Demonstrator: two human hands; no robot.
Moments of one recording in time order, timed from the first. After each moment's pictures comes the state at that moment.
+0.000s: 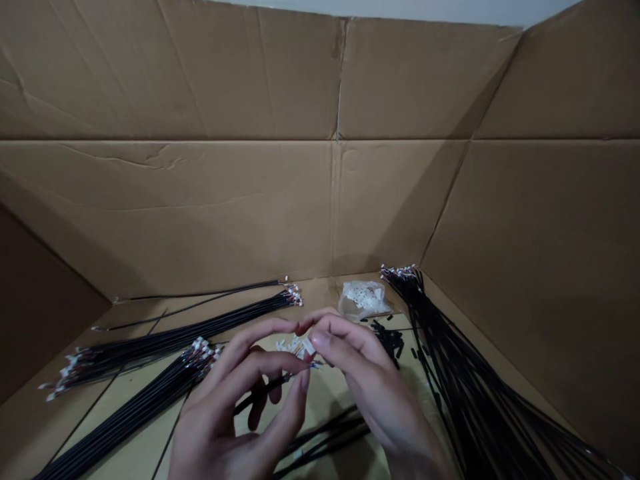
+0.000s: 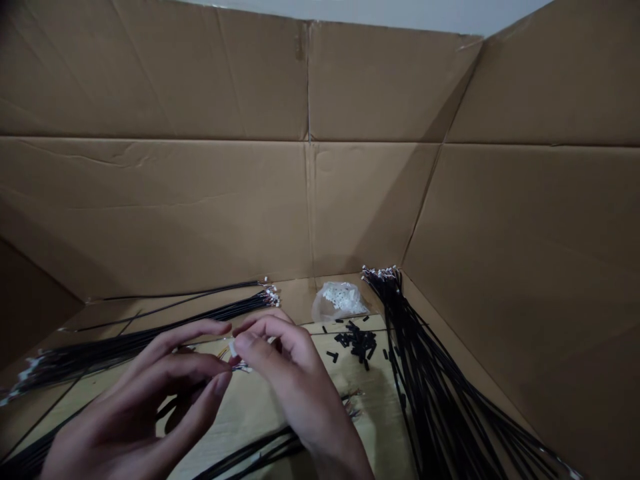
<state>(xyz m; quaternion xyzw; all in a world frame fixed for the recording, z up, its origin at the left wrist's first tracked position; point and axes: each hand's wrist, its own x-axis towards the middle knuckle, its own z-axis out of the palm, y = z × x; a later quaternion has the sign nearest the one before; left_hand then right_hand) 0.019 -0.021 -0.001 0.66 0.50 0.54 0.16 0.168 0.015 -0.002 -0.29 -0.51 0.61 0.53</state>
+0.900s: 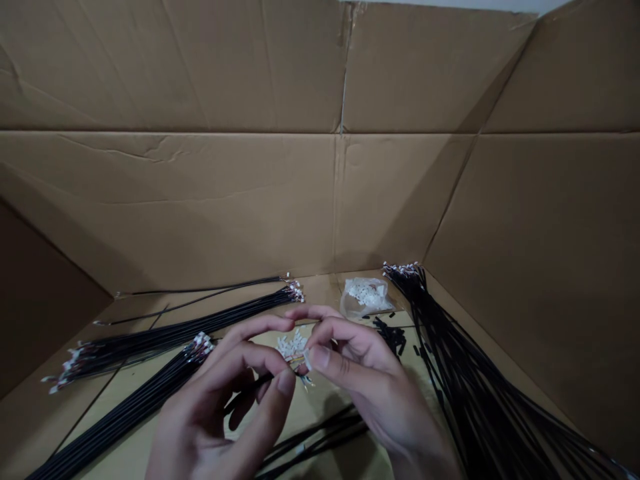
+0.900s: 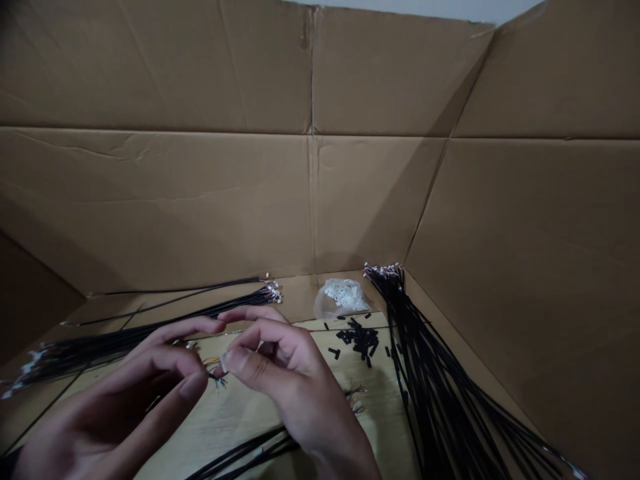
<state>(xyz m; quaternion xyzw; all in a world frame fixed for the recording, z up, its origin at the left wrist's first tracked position) 0.006 -0.018 0.005 0.65 0.48 0.55 0.18 0.173 0.013 -0.005 -0.19 -0.48 0.69 0.51</state>
